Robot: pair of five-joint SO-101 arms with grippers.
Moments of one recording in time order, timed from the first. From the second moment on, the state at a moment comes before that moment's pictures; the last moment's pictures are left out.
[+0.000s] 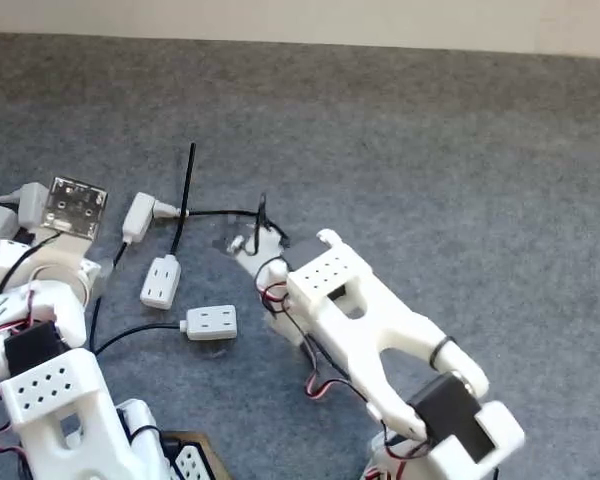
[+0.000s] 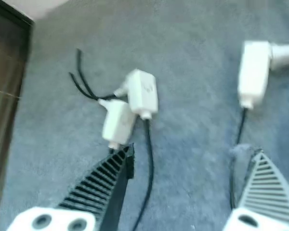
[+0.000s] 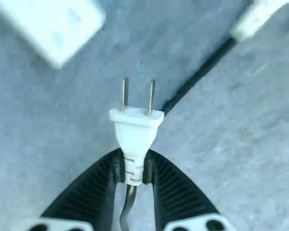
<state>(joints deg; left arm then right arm) -34.4 -61.2 63.4 41.5 -40.1 -40.5 -6.2 31.1 66.3 21.8</state>
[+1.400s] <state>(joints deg) -4.4 -61.5 55.3 63.2 -19.3 -52.8 -54.2 60.7 43.5 14.4</state>
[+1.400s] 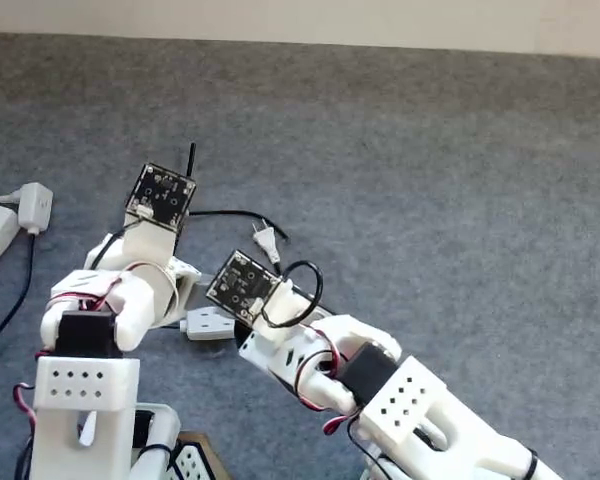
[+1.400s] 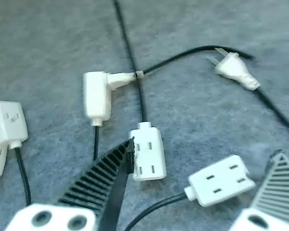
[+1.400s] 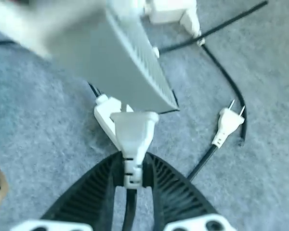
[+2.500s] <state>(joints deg) -19.0 -61.4 54.1 58.0 -24.9 -42.4 -54.9 79.2 53.3 25.9</state>
